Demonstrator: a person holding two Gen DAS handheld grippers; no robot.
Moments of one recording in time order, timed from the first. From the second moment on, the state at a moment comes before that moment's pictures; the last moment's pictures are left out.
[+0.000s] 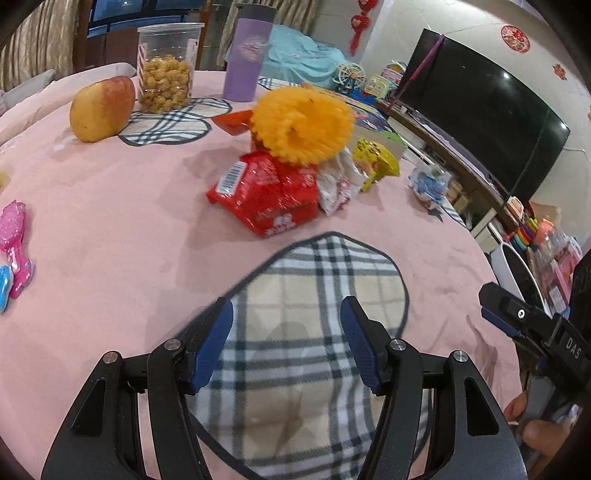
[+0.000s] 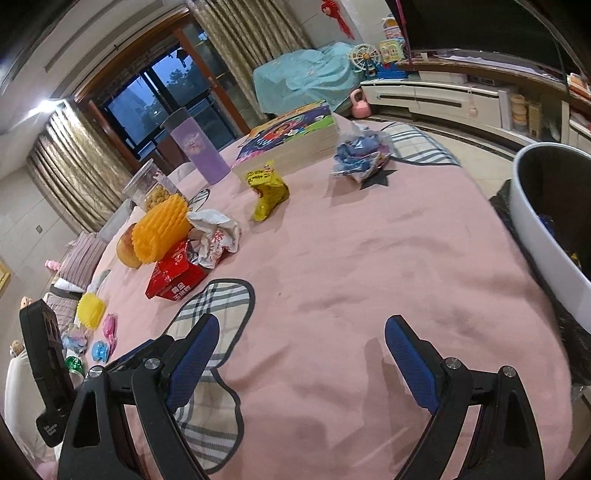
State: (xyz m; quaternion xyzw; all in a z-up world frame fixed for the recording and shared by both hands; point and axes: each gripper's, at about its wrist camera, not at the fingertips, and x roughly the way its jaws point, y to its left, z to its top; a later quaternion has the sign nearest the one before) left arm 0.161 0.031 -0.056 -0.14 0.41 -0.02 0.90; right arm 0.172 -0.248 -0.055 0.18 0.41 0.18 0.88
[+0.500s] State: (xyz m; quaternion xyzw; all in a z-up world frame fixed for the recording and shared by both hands) left arm 0.193 0.057 -0.051 -0.15 0.40 -0.03 0.90; right arm 0.204 -0.219 -0.061 0.19 0.41 0.23 0.86
